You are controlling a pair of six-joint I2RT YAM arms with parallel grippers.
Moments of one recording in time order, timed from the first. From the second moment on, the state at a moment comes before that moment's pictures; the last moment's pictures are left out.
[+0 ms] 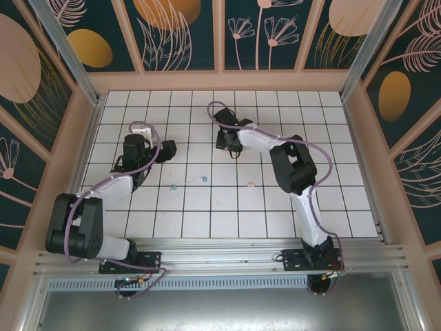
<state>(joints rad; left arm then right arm) -0.16 1.41 0.64 0.25 0.16 -0.35 0.61 2.26 1.75 -0.59 0.09 0.68</state>
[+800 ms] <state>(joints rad) -0.40 1.35 0.49 0.91 0.33 -0.34 0.50 1.84 1.28 0.11 -0.39 1.02</state>
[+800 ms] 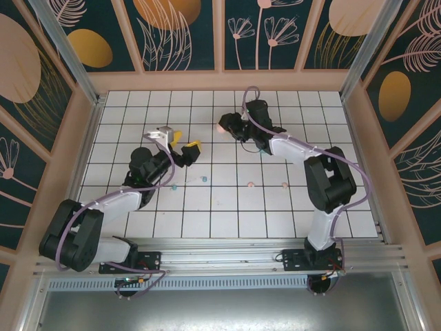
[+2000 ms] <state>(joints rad) -0.49 1.67 0.75 1.17 0.23 -0.25 0.60 1.72 1.26 0.29 -0.37 1.19</state>
